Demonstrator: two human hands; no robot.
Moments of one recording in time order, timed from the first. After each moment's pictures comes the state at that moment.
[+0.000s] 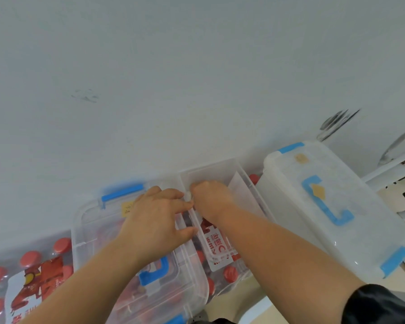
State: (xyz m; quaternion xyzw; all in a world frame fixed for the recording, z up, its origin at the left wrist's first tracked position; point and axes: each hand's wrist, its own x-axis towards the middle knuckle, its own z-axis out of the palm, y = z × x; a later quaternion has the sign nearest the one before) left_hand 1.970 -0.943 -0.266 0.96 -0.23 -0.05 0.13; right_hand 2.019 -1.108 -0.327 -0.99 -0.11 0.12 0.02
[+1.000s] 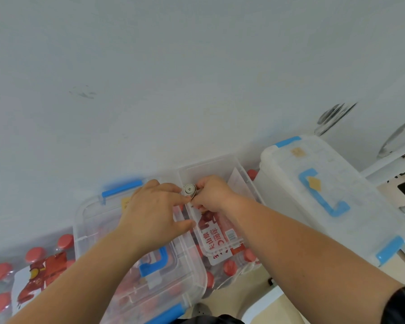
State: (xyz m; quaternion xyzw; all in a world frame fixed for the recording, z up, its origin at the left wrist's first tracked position) left_hand 1.972 -0.944 -0.262 0.97 -0.22 -0.06 0.11; right_hand 2.018 -1.119 -0.336 -0.87 0.14 0.25 0.41
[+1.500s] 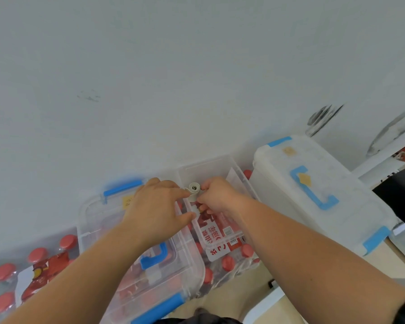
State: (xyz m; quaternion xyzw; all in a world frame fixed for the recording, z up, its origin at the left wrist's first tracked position) left_hand 1.966 -0.951 -0.253 0.97 -0.22 -0.04 0.11; right_hand 2.000 -1.127 -0.315 -0.87 0.17 0.26 0.40
